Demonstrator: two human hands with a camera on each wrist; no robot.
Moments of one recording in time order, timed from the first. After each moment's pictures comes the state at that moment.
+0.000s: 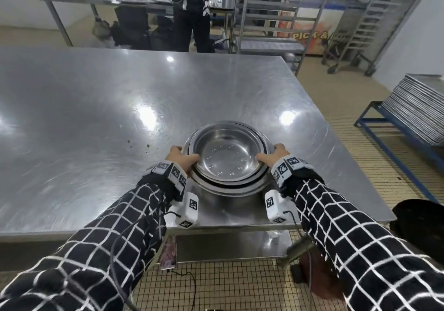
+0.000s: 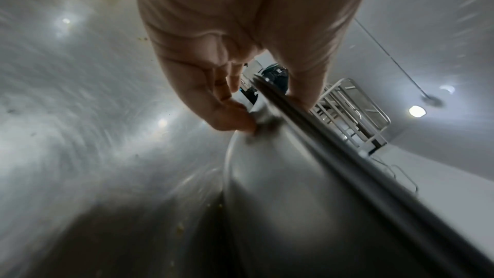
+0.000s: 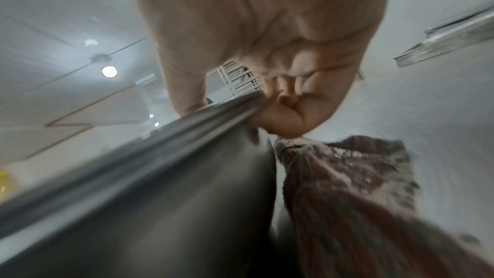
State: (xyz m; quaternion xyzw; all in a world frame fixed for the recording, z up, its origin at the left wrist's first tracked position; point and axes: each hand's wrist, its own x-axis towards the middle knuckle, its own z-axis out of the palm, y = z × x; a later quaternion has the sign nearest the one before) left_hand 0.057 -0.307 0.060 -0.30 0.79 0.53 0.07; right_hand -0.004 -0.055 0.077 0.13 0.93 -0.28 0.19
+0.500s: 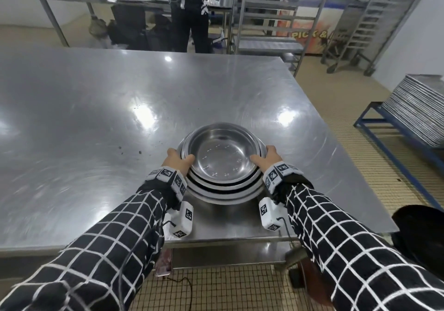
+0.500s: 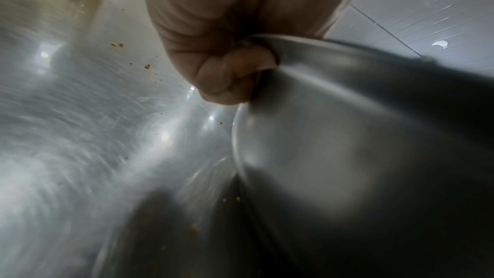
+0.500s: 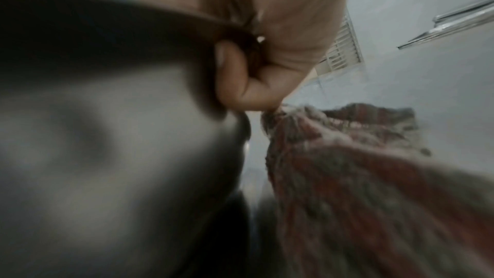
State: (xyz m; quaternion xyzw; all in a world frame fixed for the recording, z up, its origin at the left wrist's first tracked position) left_hand 0.028 -0.300 0.049 -0.28 0.84 0.45 0.06; right_hand -0.030 -0.060 0.061 0.09 0.91 -0.37 0.18
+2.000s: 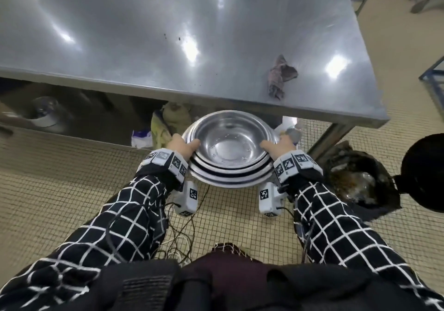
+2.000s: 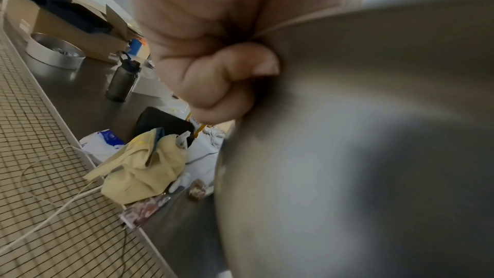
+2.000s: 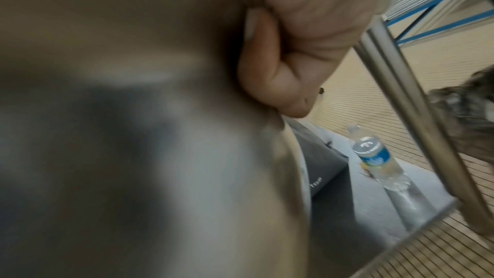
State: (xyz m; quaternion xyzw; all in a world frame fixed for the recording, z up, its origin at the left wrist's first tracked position) left_hand 0.368 -0.185 -0.001 -0.42 0.81 0.40 0.11; right_hand 0.268 0.050 0.006 0.07 0.89 -0.35 0.28
